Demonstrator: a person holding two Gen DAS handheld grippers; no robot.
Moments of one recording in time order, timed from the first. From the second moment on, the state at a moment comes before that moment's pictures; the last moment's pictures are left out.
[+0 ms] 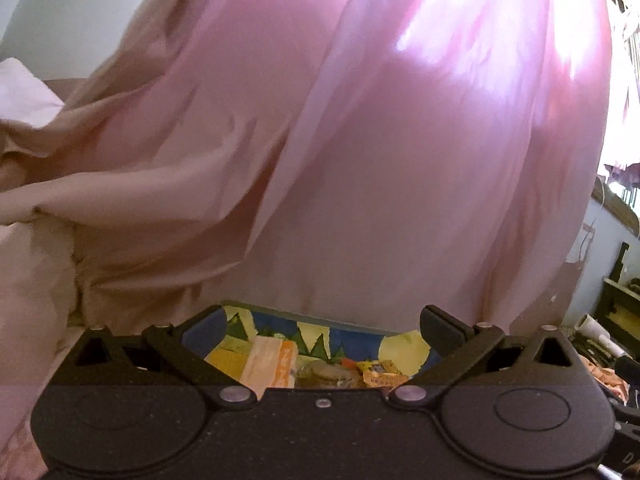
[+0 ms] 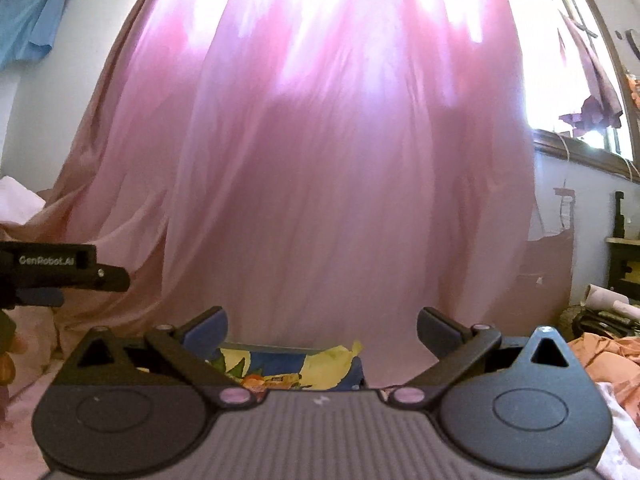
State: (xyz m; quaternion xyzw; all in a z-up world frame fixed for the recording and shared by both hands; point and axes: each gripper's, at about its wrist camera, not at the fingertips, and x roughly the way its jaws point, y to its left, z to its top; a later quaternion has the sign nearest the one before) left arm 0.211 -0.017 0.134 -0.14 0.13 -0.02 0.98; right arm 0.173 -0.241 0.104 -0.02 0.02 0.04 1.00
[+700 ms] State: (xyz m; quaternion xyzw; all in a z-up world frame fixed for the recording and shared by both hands) left arm 0.104 -0.013 0.089 -0.08 0.14 -0.02 0.99; right arm 0.079 -0.246 0.060 -0.01 0.05 0.03 1.00
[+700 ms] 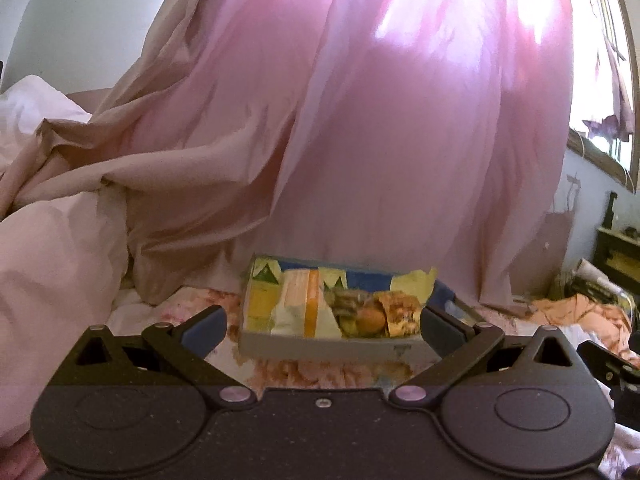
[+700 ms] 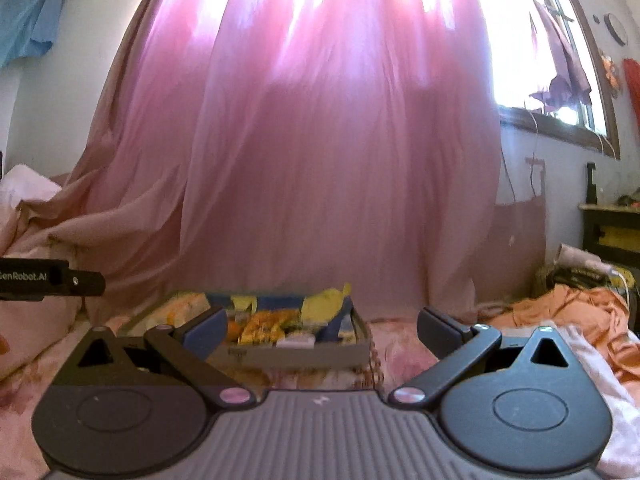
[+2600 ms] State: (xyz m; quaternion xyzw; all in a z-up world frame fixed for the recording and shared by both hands) left arm 0.111 0.013 -0.019 -0.03 0.32 -0.02 0.95; right arm 0.089 -0.217 -0.044 -0.04 0.29 0.07 0.95
